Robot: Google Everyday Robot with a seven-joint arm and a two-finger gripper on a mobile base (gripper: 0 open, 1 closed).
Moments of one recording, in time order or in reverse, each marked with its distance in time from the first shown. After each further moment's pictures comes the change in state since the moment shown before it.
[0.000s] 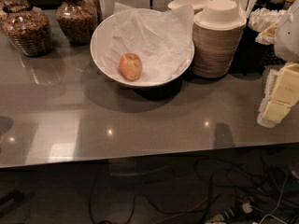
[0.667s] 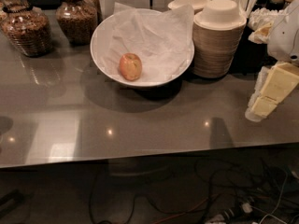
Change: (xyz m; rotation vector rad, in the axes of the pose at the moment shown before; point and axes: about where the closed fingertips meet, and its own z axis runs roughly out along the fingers) arm -0.012 -0.011 0.011 0.013 -0.102 0.013
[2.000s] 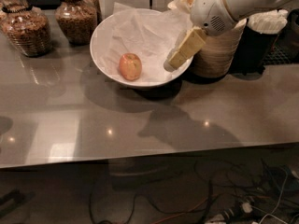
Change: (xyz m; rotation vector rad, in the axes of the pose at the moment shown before) arm -0.163 -0.089 0.057 0.024 -0.529 -0.091
